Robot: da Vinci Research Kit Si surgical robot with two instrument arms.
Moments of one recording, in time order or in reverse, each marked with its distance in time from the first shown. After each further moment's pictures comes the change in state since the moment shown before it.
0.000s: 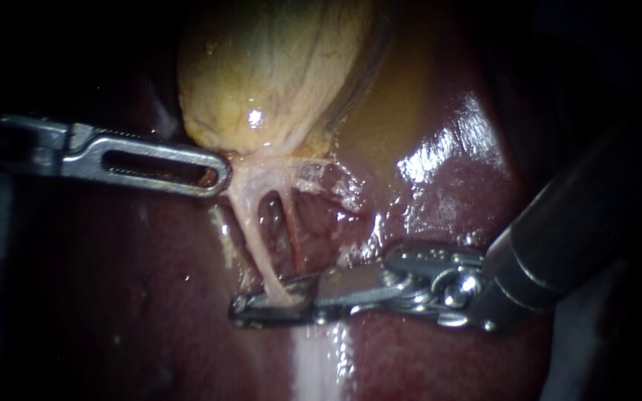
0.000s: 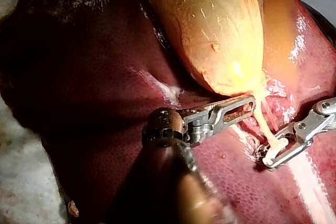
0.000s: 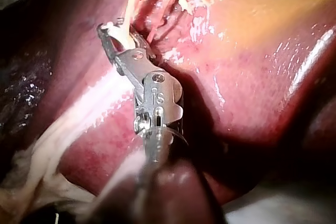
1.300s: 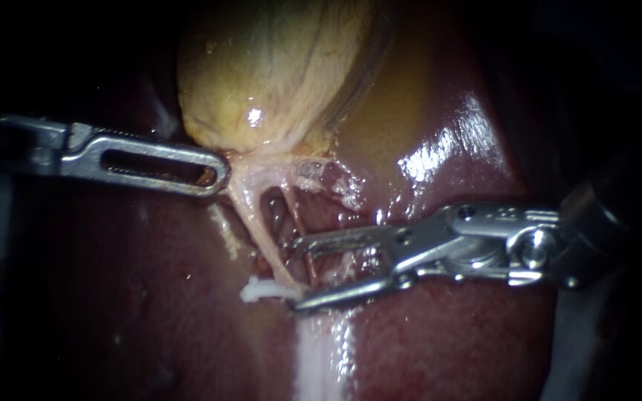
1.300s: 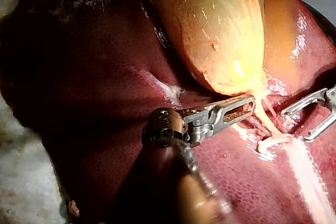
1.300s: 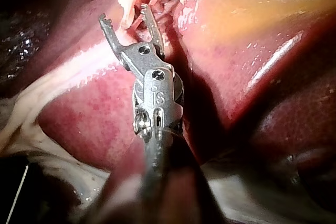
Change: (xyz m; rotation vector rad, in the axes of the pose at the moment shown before) right arm 0.004 -0.001 -0.011 -0.033 0.029 -0.132; left arm 0.000 0.000 0.000 0.001 0.000 0.000
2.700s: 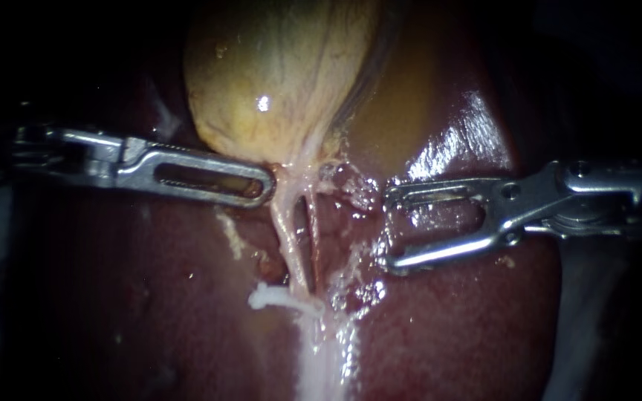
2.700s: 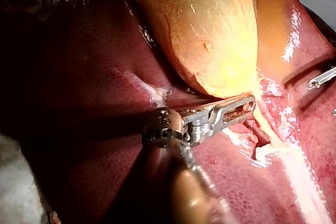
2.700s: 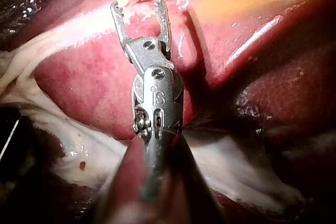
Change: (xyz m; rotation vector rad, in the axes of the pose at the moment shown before) right arm 0.002 -0.001 -0.008 -0.026 0.005 -0.065; left arm -0.001 -0.003 0.007 0.001 -0.002 0.017
